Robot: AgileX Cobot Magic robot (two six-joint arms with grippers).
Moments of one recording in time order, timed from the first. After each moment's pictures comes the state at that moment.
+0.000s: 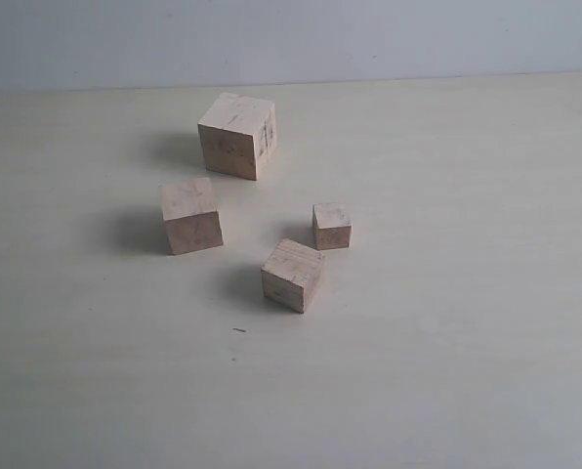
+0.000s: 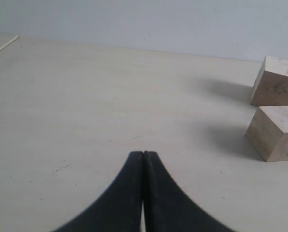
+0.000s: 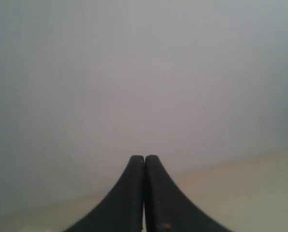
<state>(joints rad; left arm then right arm) 0.01 0.01 0.00 0.03 0.37 -0.11 0.05 0.64 -0.80 0.24 0.32 0.06</state>
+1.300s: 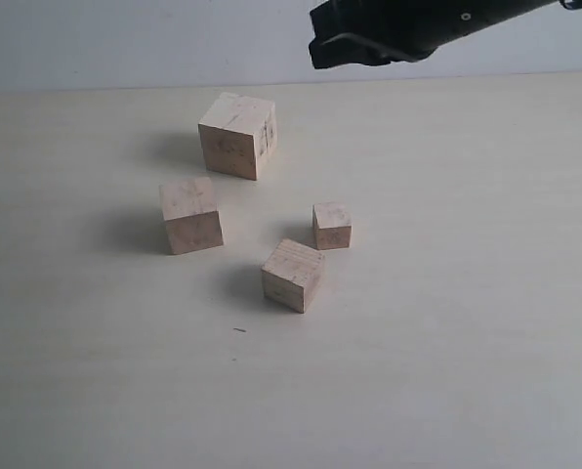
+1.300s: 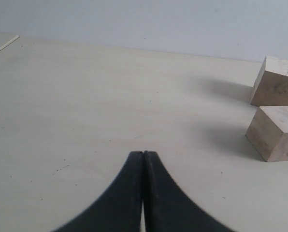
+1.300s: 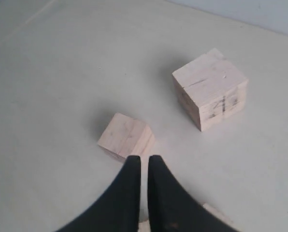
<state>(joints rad) 0.01 0.01 0.00 0.03 0.37 -0.11 0.52 1.58 -1.21 0.87 0.64 -0.77</state>
